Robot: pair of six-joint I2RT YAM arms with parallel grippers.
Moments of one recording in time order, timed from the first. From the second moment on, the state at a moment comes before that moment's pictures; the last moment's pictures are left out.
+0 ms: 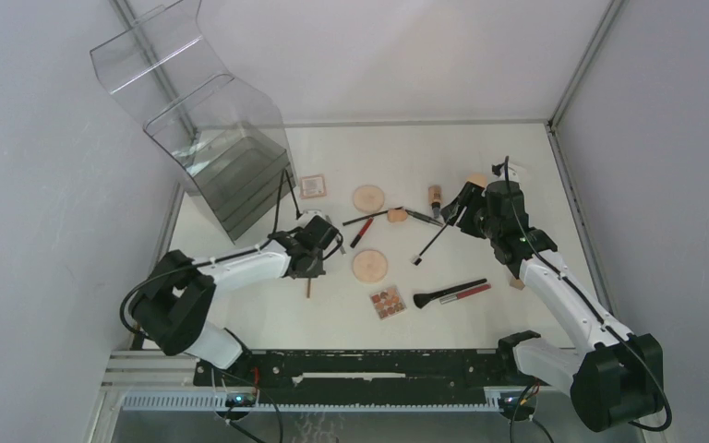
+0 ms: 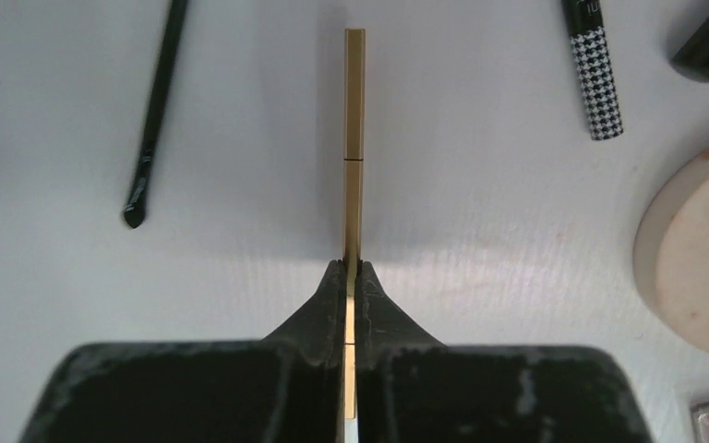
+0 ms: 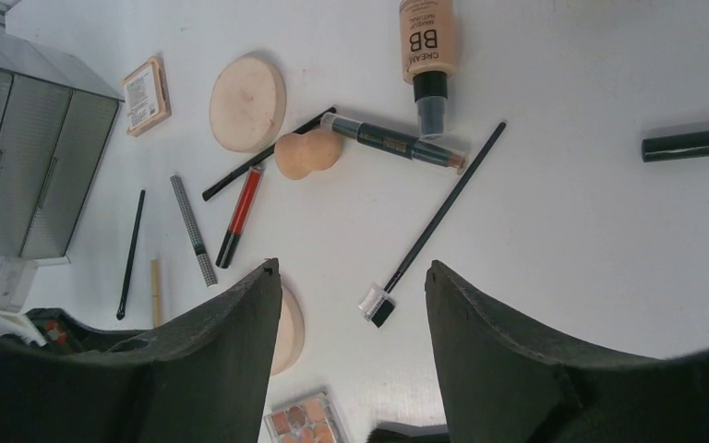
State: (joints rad) left arm -0.70 1.52 0.79 -0.45 -0.37 -0.66; right arm 0.26 1.07 0.75 -0.28 -0.03 0.62
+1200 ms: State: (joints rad) left arm -0.18 1.35 1.32 -0.35 -0.42 0.27; right arm 0.26 1.02 0.74 -0.29 -0.03 0.61
